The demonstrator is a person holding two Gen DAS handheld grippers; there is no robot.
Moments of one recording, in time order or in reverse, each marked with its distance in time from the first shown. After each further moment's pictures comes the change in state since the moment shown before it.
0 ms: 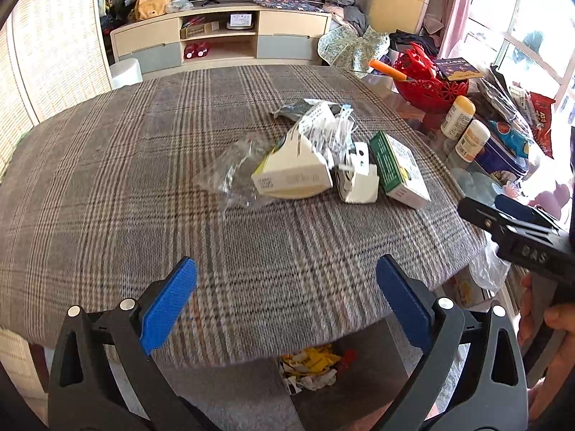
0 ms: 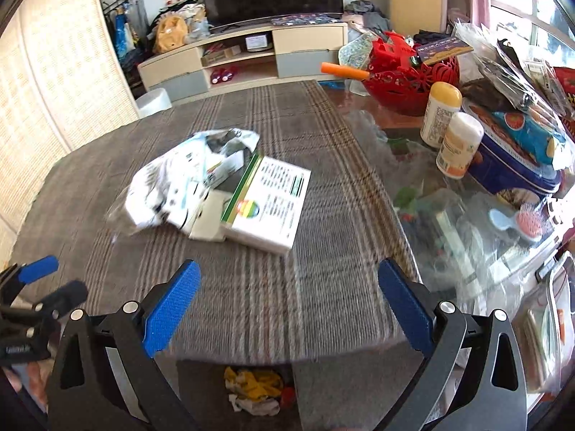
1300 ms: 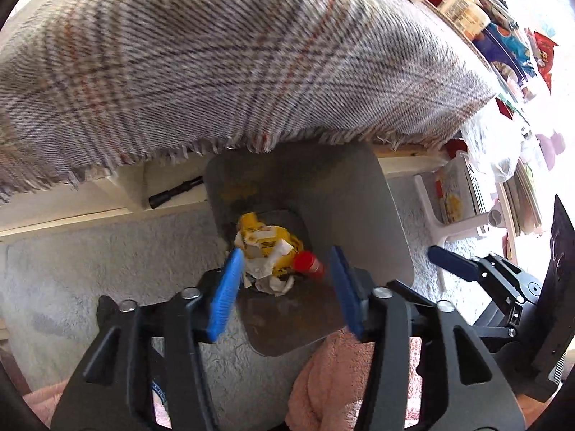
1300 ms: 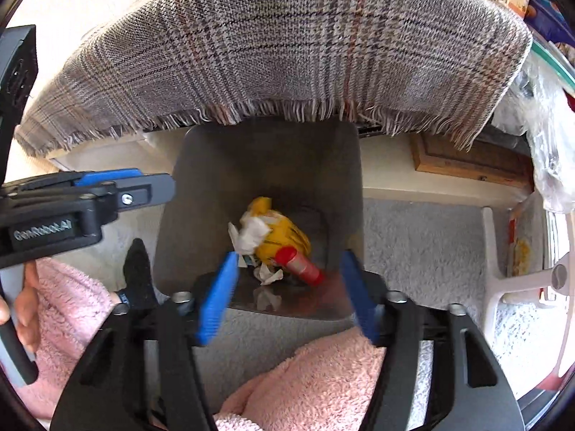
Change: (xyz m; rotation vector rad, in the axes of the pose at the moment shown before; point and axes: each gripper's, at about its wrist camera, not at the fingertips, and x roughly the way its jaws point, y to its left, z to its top) left arm 0.065 -0.025 -0.197 -0.100 0.296 -0.118; right arm 0.025 0.029 -0.240 -0.179 0.336 0.123
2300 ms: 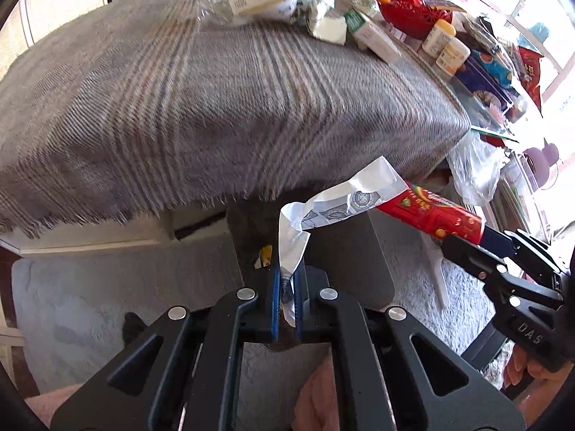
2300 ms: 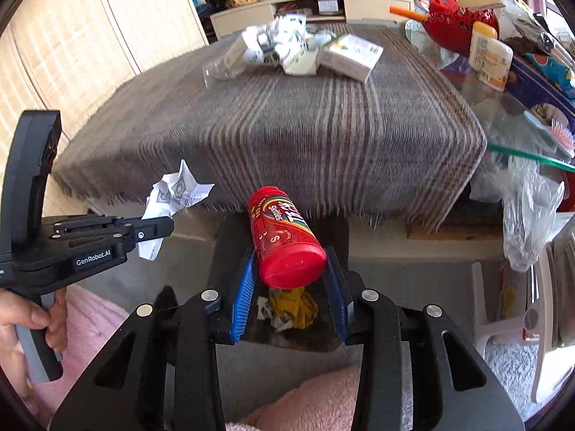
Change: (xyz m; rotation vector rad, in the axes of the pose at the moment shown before) left arm -0.064 -0.016 0.009 0.027 -0.109 0.037; right arm -0.089 -0.009 0.031 -0.024 -0.208 0.074
